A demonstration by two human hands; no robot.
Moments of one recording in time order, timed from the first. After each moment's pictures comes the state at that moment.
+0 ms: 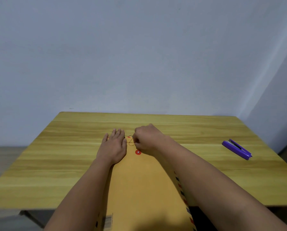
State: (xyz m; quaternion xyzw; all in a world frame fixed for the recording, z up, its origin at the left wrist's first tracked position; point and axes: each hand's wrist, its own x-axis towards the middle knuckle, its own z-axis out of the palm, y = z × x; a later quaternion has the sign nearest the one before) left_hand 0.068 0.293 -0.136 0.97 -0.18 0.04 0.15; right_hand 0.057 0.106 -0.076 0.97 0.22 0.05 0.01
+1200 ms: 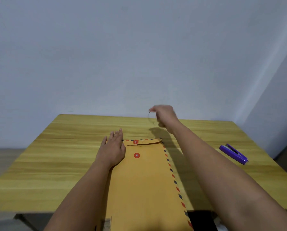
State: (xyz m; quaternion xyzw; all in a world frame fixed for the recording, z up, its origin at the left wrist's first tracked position) left_hand 0.071 0.293 -0.138 0.97 -0.16 0.04 0.18; right_hand 0.073 0.055 -0.002 0.78 -0.13 0.07 -0.61
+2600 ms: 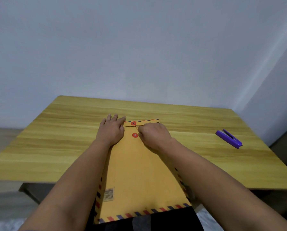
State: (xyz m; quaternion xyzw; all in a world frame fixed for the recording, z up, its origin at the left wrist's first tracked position) left_hand 0.070 0.289 -0.135 0.98 -0.14 0.05 0.15; right_hand -0.006 0.096 -0.089 0.98 0.15 0.09 0.09
